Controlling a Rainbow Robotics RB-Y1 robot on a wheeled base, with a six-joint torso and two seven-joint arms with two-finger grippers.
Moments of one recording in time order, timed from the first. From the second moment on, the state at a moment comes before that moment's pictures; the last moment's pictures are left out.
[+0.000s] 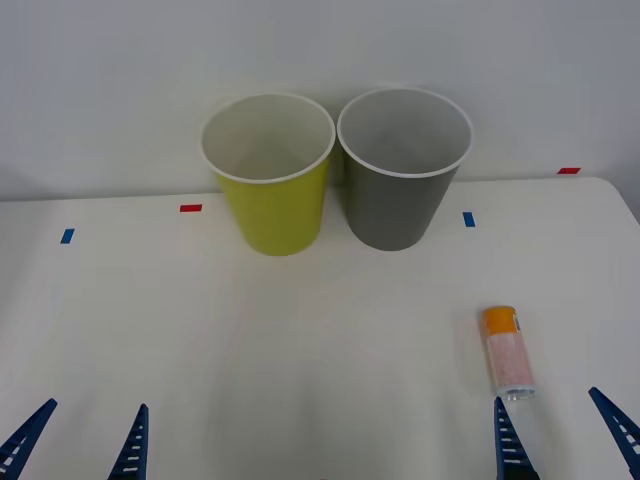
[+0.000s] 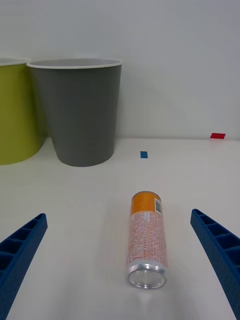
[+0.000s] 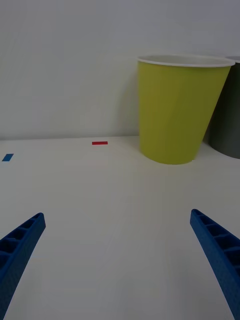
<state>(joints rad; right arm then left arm) 1.06 -0.35 0.24 -2.21 -0.11 -0.44 1.56 1.09 0.39 -0.20 -2.20 0.15 -0.46 -1.48</state>
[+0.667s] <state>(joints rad) 1.06 -0.35 0.24 -2.21 -0.11 -0.44 1.56 1.09 0.39 -0.20 -2.20 0.15 -0.46 -1.48</state>
